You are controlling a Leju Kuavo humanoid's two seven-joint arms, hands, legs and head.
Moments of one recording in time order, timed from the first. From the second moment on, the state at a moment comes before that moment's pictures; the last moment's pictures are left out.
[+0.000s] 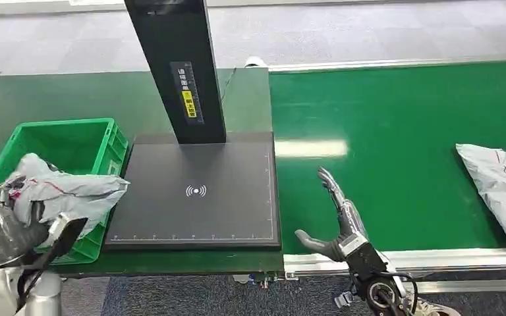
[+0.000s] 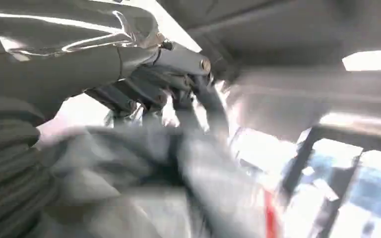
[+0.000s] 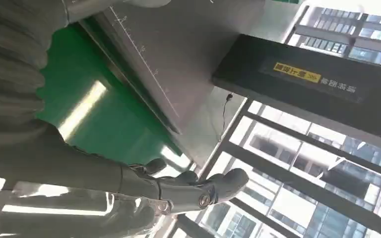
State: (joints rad) left arm -0.24 -0.05 0.51 -1.26 -1.02 0.70 -0.49; right arm -0.03 -0.13 0.30 -1.36 0.18 0.02 -0.57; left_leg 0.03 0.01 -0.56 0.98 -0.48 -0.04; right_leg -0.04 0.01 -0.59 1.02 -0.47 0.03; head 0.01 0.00
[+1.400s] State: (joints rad) left arm -0.12 -0.11 0.36 -1.80 -0.31 0.69 -0.67; right arm -0.03 -0.14 0.35 -1.35 0.12 -0.06 -0.55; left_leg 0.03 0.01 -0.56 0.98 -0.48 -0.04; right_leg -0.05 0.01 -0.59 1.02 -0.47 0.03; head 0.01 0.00
